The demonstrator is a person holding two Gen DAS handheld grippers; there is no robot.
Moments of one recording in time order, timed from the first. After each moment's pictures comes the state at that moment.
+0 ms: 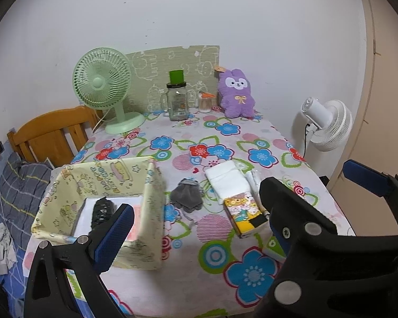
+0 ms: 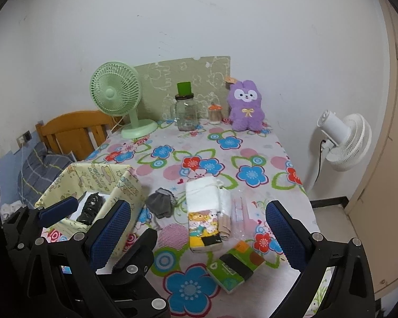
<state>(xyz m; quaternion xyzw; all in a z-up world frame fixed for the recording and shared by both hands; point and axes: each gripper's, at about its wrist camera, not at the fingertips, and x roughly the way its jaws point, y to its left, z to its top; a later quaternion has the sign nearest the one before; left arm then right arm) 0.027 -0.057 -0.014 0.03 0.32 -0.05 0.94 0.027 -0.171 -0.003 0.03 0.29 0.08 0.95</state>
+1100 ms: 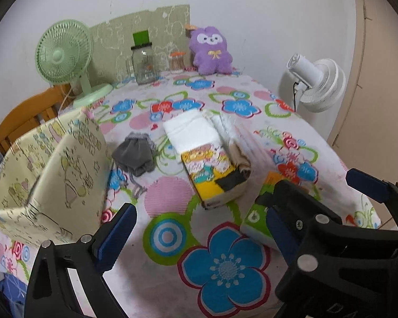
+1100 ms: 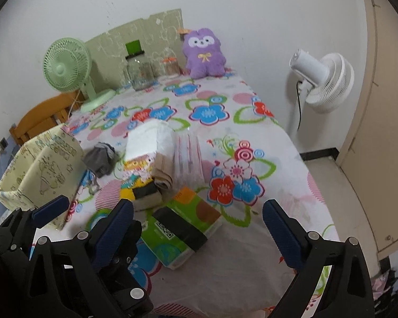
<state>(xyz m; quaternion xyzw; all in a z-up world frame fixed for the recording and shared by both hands) 0.049 -0.105 -0.100 0.06 0.39 -0.08 0.91 0.045 -0.229 -0.101 0.09 0.38 0.02 0.92</state>
